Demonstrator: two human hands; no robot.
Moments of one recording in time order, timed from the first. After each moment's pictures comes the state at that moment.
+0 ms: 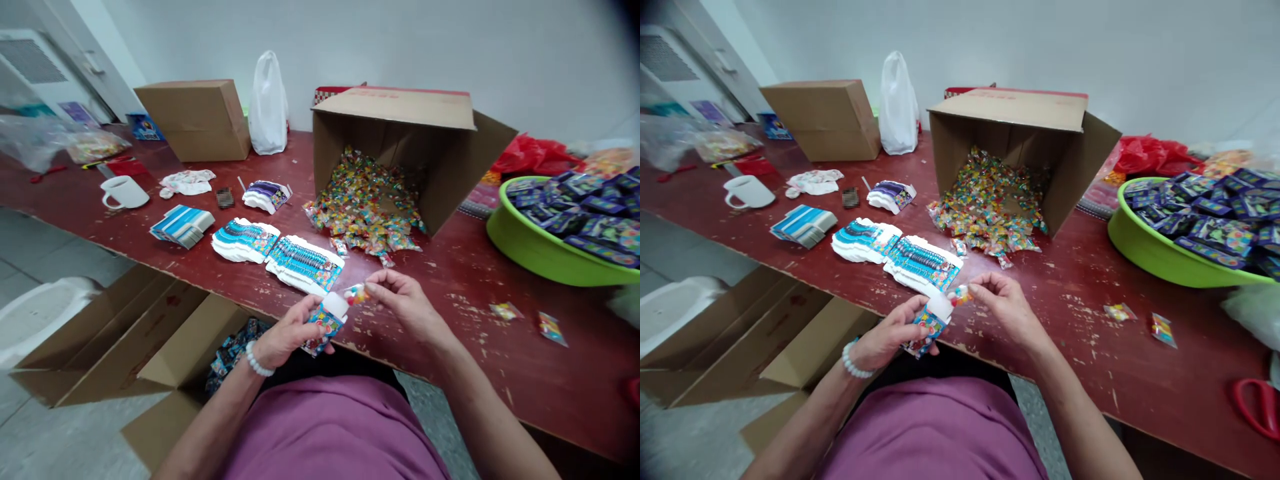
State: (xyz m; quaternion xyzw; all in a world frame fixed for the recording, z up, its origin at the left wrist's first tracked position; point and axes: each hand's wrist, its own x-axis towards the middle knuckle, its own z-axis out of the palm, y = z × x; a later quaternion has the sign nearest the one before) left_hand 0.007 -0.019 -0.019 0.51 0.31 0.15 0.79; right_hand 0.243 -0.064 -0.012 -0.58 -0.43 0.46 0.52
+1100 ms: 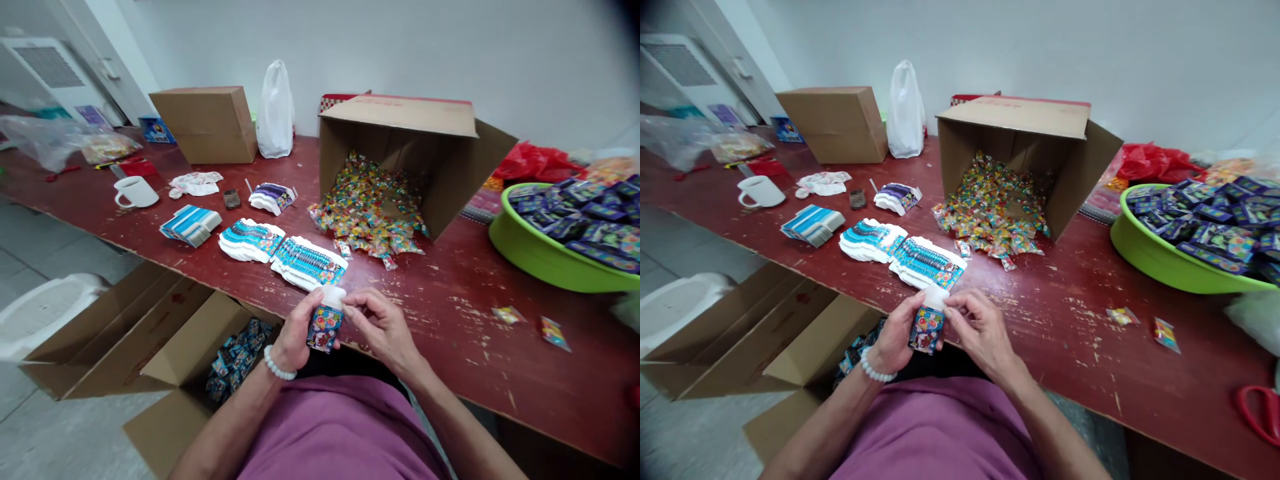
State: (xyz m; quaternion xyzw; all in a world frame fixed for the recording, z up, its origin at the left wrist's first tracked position) left_hand 0.030 -0.034 -0.024 0.32 0.37 0.30 0.82; right_hand 0.195 -0.088 -0.018 -0.55 -0.61 0.27 0.51
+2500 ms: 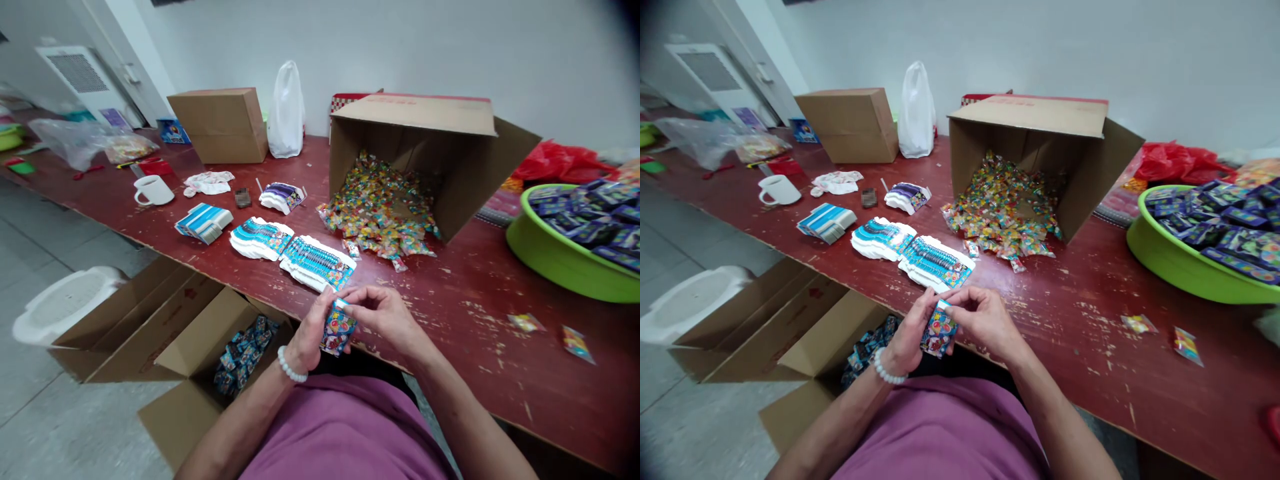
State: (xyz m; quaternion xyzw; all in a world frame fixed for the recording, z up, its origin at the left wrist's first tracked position) left_hand 0.038 -0.042 -0.020 0.35 0.35 0.30 0.82; right_hand 0.182 -0.070 -0.008 -0.47 -0.42 0.60 0.50
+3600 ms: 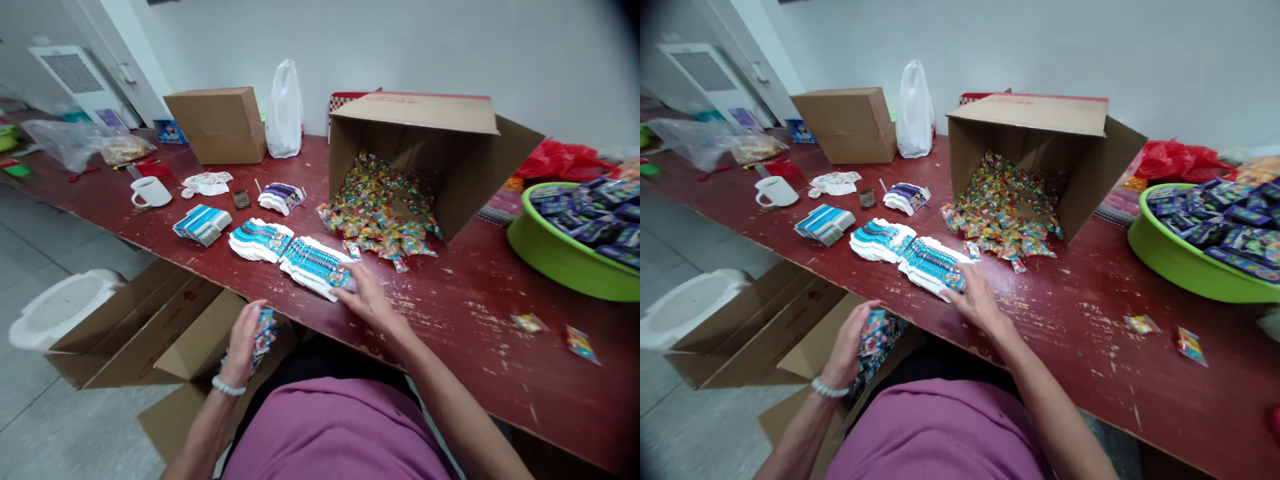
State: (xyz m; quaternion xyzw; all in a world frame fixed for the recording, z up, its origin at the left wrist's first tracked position) left_hand -0.081 -0.026 -0.071 0.39 0.59 0.43 0.56; right_hand 0.196 -0.010 -0.071 -0.58 -0.71 0.15 0.38
